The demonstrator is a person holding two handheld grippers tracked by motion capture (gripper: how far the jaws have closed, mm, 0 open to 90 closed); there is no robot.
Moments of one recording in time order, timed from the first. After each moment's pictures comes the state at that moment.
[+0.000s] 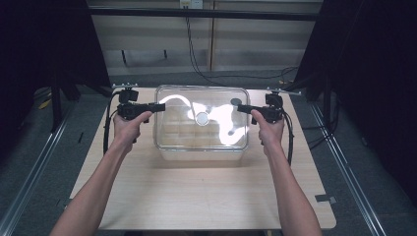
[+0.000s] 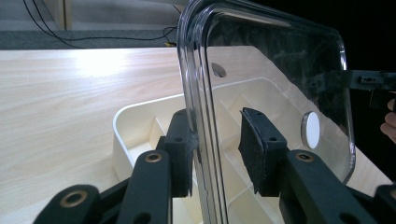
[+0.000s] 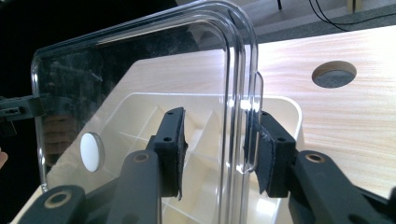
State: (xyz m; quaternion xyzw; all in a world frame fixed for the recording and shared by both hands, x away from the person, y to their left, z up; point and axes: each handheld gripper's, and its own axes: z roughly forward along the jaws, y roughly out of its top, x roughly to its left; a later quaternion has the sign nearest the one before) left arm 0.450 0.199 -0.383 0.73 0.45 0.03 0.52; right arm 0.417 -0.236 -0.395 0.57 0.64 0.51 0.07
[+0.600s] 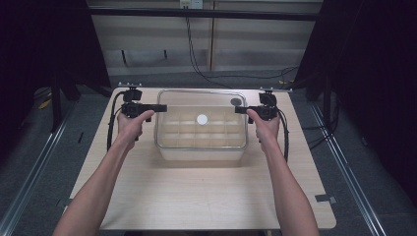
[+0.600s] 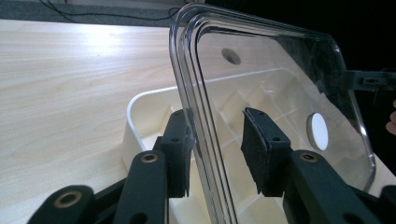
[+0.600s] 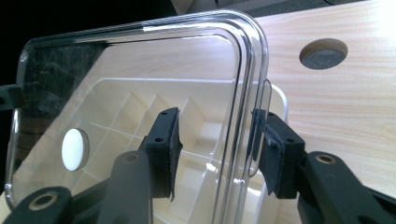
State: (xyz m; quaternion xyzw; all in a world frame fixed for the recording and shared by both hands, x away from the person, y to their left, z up) left arm 0.472 0.197 -0.400 0.73 0.48 0.01 0.48; right arm 0.441 -0.231 -0.411 0.59 0.66 0.46 0.06
